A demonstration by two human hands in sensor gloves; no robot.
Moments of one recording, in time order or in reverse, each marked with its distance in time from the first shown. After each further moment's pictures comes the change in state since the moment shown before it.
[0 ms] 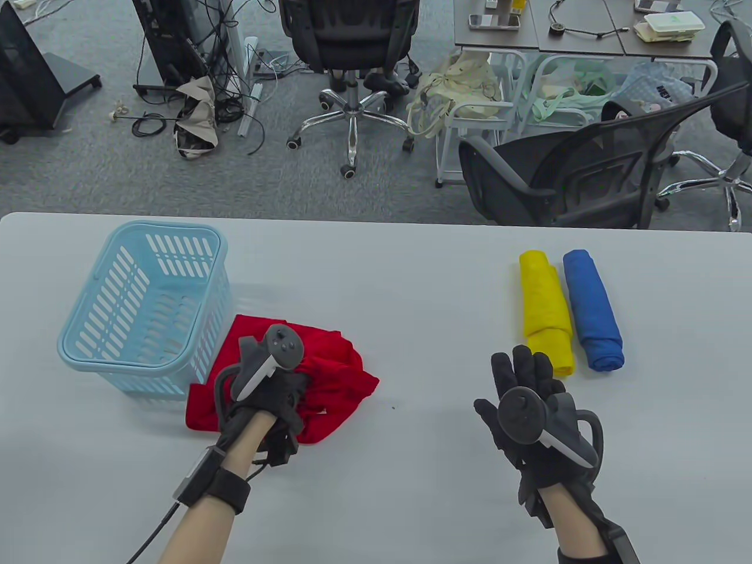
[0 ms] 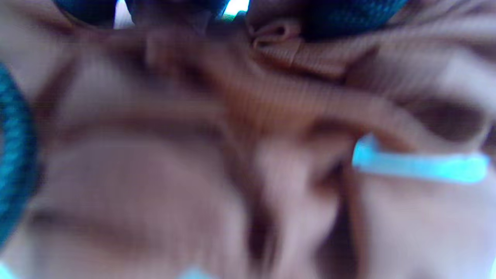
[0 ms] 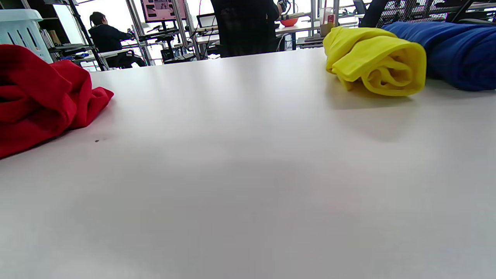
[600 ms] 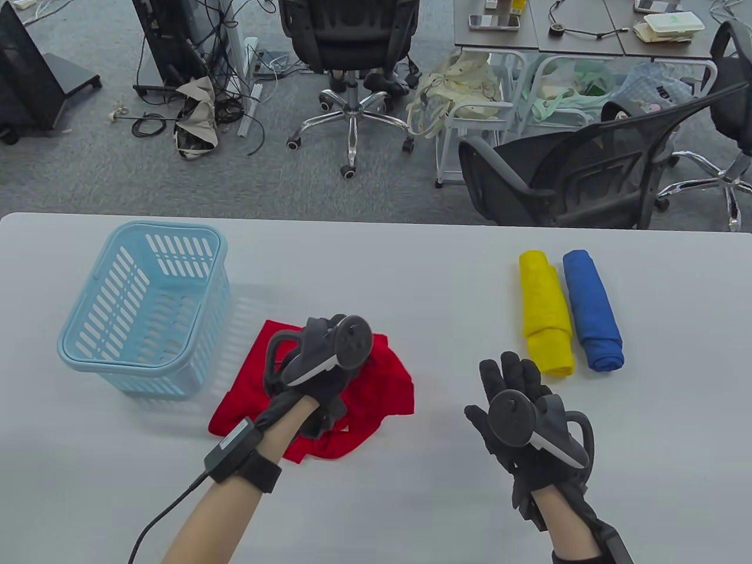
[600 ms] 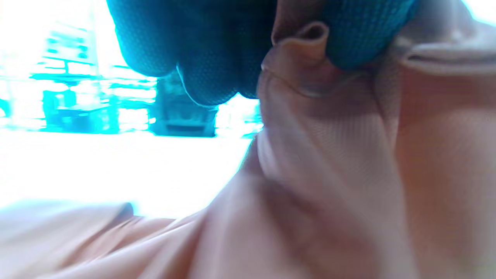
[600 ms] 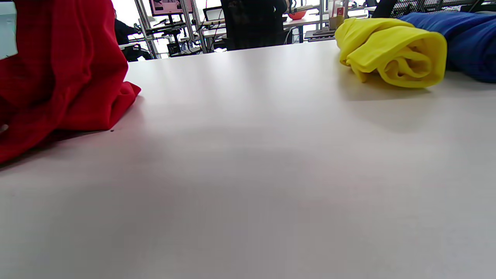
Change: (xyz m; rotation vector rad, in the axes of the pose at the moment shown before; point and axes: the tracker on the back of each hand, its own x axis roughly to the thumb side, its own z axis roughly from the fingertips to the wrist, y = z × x) left_hand 0.154 0.056 0.044 0.382 -0.439 -0.336; right_hand 0.008 0.003 0.001 0.020 -0.020 -0.006
